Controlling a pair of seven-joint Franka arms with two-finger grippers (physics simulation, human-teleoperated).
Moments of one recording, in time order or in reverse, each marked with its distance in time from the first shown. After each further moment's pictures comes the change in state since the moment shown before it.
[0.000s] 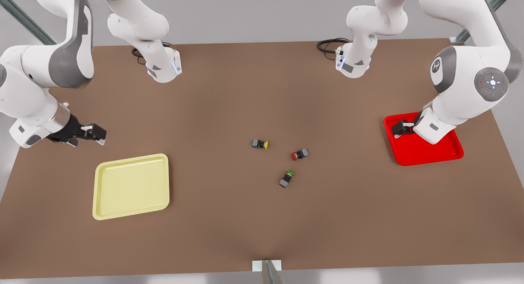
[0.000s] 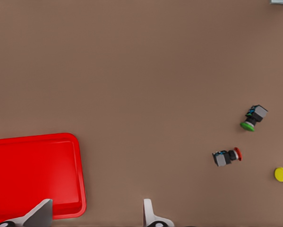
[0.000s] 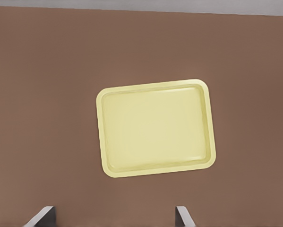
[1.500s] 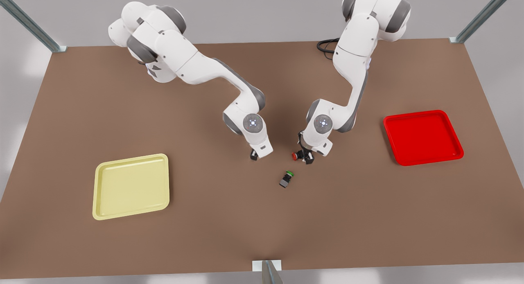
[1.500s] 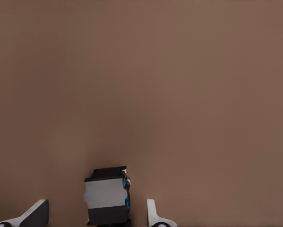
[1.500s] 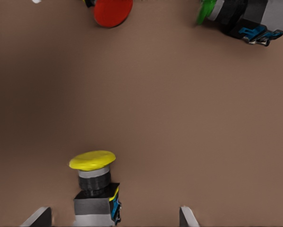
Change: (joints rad) left arm -0.471 0.381 -0.020 -0.548 -0.252 1.023 -2.041; right arm 0.683 0.683 0.193 0.042 -0.074 0.554 -0.393
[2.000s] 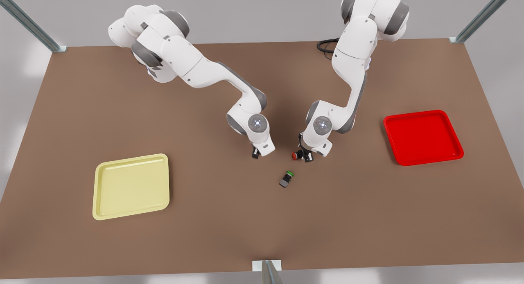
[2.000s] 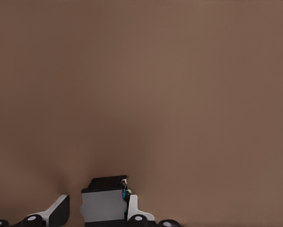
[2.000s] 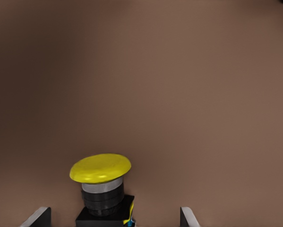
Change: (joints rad) left arm 0.000 0.016 0.000 0.002 -0.008 0.000 -0.002; right arm -0.001 0.057 0.024 -0.009 -0.057 0.028 0.037
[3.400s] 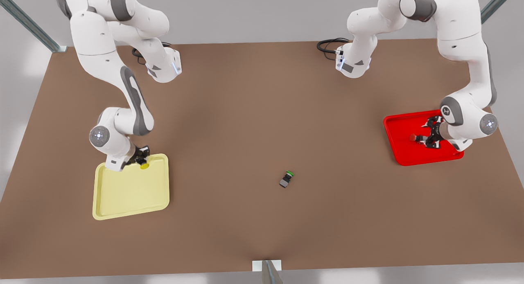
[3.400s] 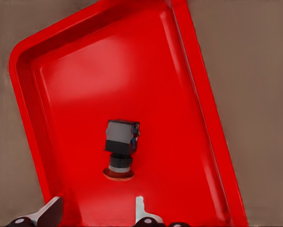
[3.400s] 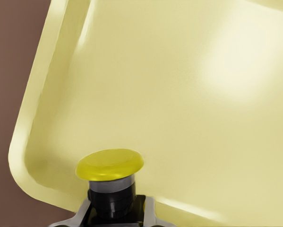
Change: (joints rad) left arm 0.763 -0.273 0.182 0.049 0.256 -0.657 1.144; right arm -0.432 -0.450 -0.478 -0.698 0.270 0.279 -0.157
